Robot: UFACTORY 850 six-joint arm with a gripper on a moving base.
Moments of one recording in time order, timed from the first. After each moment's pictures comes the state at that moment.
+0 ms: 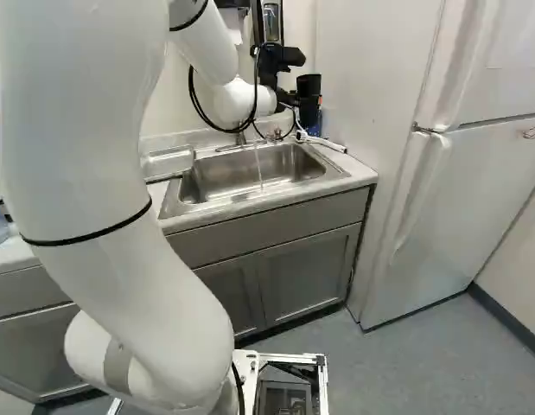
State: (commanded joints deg) arm -7.0 -7.6 -58.7 43.9 42.5 -26.5
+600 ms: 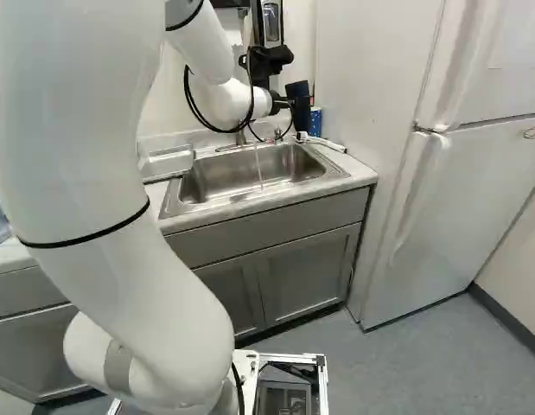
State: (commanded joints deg) arm -6.0 -7.0 -58.1 41.8 37.2 -39.8
